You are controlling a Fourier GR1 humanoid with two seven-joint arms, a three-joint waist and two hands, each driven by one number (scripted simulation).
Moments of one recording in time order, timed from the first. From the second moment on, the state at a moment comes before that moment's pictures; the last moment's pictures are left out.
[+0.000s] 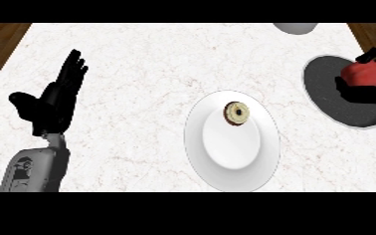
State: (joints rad) left arm -0.24 0.18 0.12 -1.48 0.00 0.03 0.09; right arm -0.39 -0.32 -0.40 -1.49 0.79 0.06 0.11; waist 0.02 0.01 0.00
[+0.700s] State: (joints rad) left arm -0.28 0.16 0.10 -1.48 -0.01 0.03 0.10; right arm -0.65 -0.55 -0.55 -0.63 0.83 -0.28 -0.28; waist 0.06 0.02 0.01
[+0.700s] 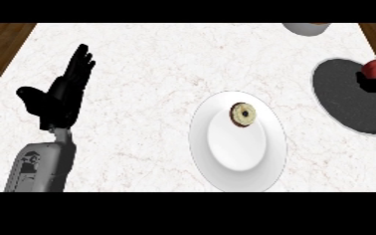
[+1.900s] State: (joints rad) left arm -0.26 0.17 0.11 -1.48 -0.02 0.04 0.10; right arm -0.66 -0.68 -0.83 -0.23 0.50 0.11 -0.68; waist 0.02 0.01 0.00
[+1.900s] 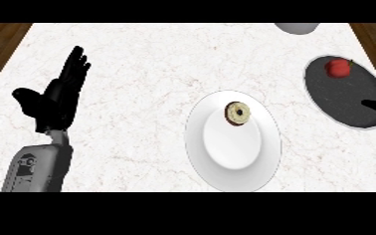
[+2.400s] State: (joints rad) left arm -0.19 0.17 0.12 -1.51 -0.02 0.04 0.09; right arm -0.45 -0.81 -0.86 -0.29 0.37 0.44 -0.76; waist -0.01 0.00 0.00
